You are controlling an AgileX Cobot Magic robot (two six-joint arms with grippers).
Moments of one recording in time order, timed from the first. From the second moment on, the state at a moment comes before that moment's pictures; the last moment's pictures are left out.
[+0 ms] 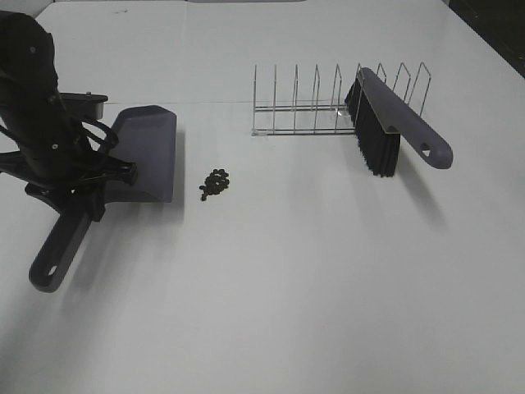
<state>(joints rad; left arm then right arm) -0.29 2.00 -1.28 0.01 0.88 -0.20 -0.06 0.82 -0.91 0.20 0.88 -0.31</state>
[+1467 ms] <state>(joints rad) -0.29 2.00 -1.28 0.01 0.85 -0.18 0.21 2.26 -2.21 0.01 1.19 -0.03</state>
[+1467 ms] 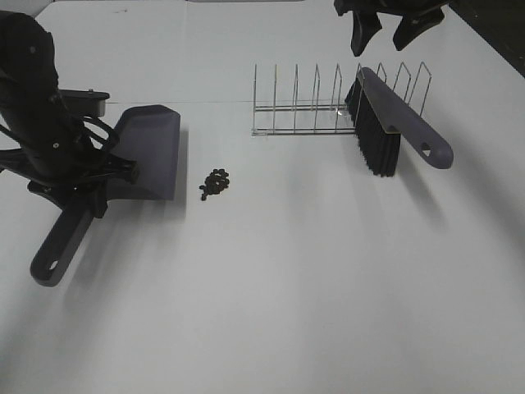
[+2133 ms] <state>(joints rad) -0.29 2.00 -1.28 0.01 0.85 -0.18 0.21 2.42 -2.25 -0.09 1.16 -0.01</state>
